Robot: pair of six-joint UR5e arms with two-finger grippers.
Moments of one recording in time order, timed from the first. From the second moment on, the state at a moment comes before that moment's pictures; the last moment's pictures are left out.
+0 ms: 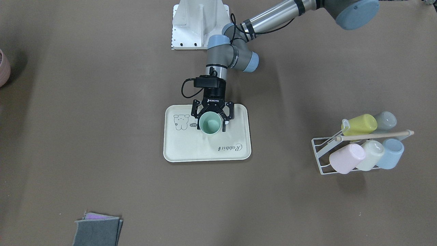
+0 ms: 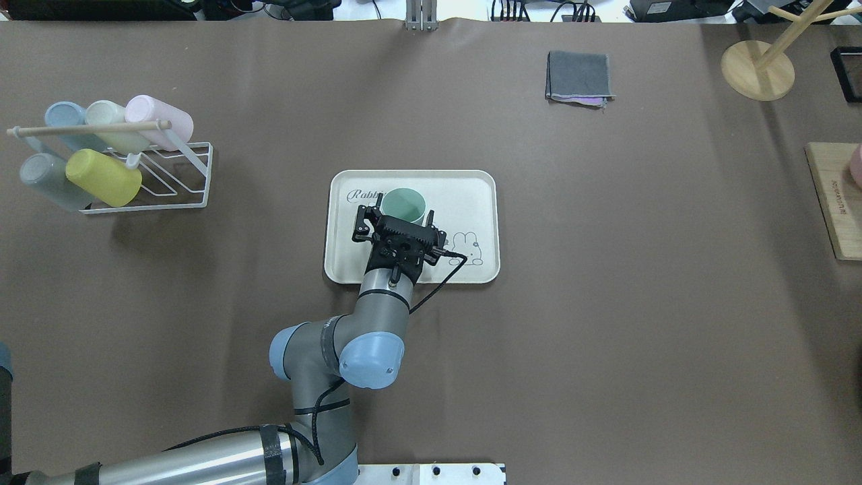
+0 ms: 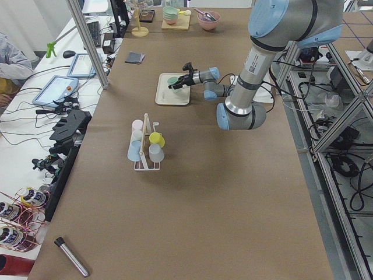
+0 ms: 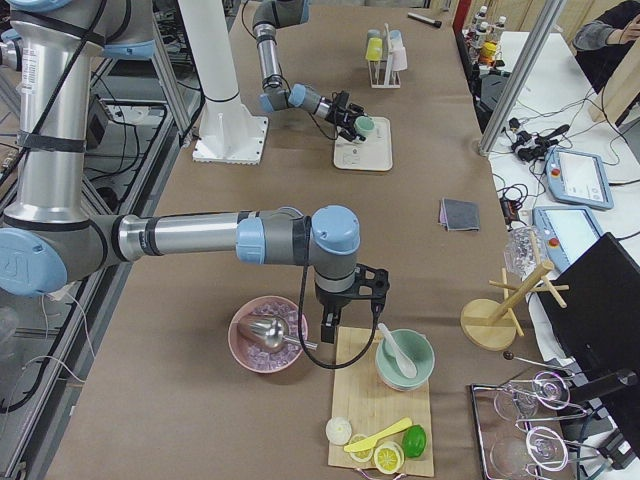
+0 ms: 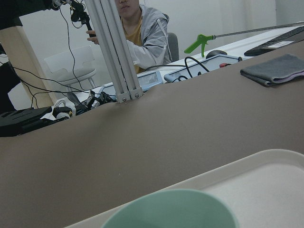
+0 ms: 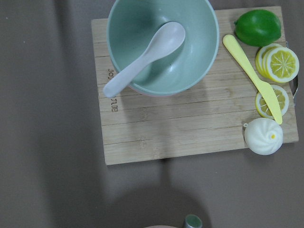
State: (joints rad) left arm -0.25 -2.34 -1.18 -2.46 -0.64 -0.78; right arm 1.60 -1.73 1.85 -1.66 2.25 0.15
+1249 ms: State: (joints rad) left arm -0.43 -1.99 -1.69 -2.46 -0.98 -0.63; right arm 1.60 -1.73 1.85 -1.66 2.25 0.15
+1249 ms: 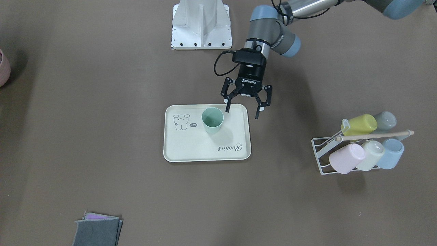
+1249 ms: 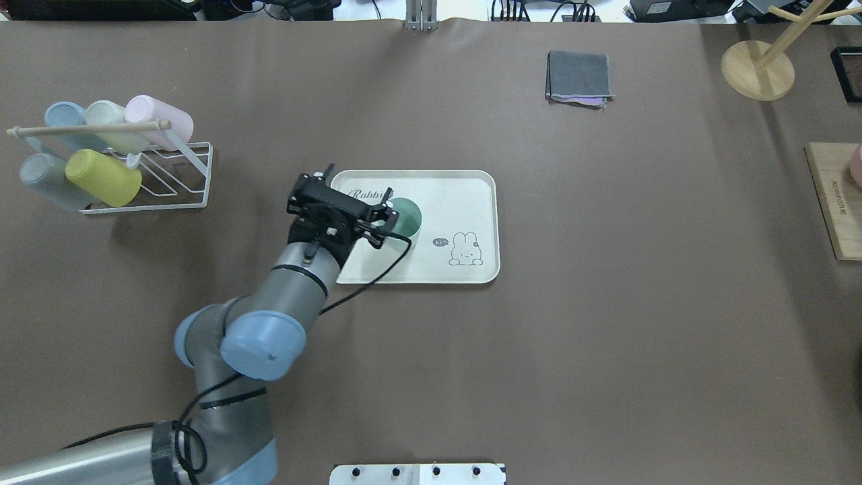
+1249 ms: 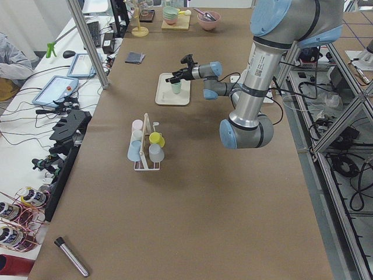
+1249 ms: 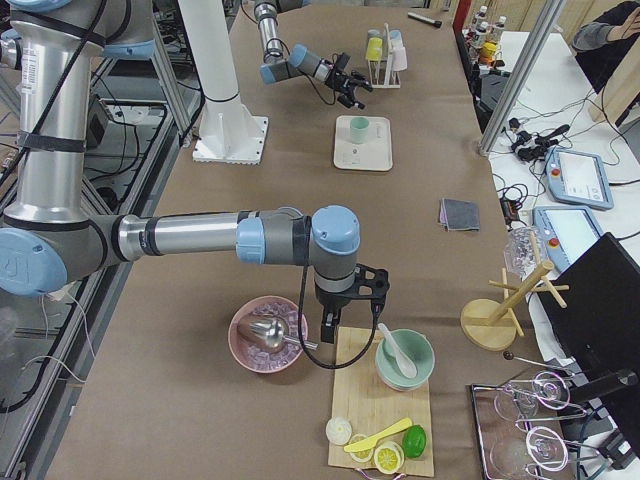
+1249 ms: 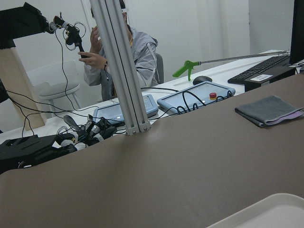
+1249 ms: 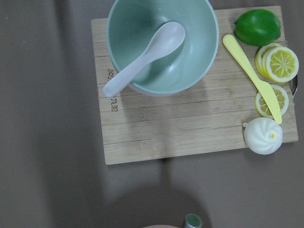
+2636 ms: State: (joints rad) left arm -1.35 -1.66 -1.78 -1.84 -2.13 -0.45; right arm 1.60 -1.73 1.85 -1.66 2.26 0.15
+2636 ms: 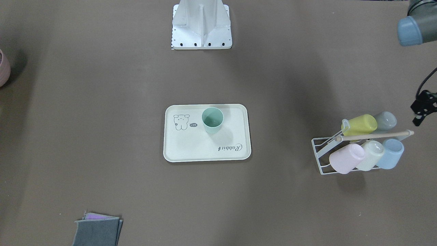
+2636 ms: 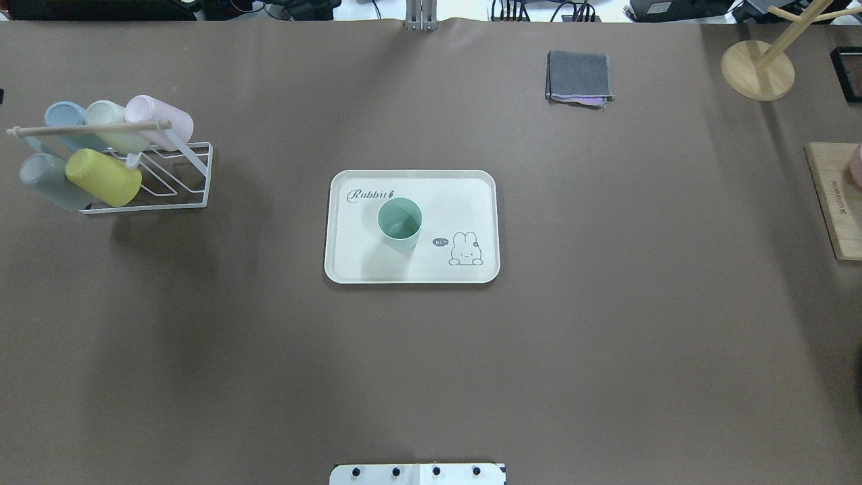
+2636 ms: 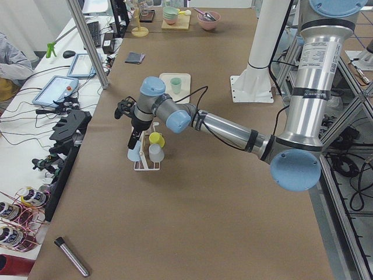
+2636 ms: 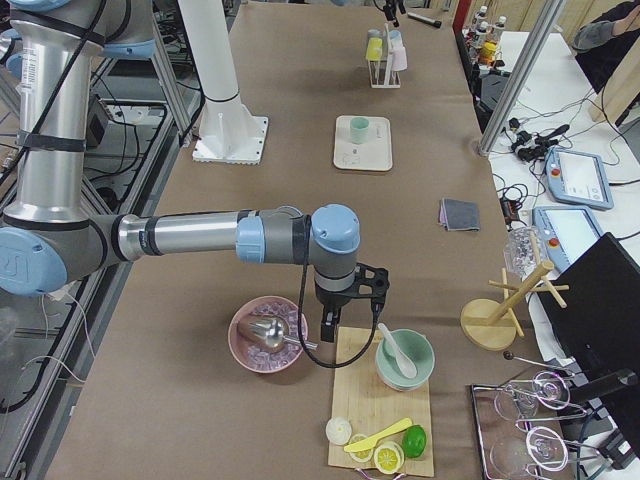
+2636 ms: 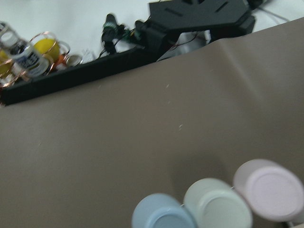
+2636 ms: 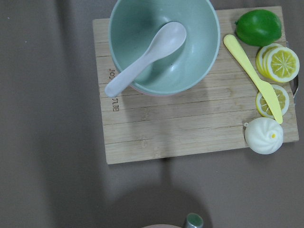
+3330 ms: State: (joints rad) left arm -1.58 -1.49 -1.72 -1.60 -2.39 -0.06; right arm 1.60 -1.73 1.85 -1.66 2.27 0.14
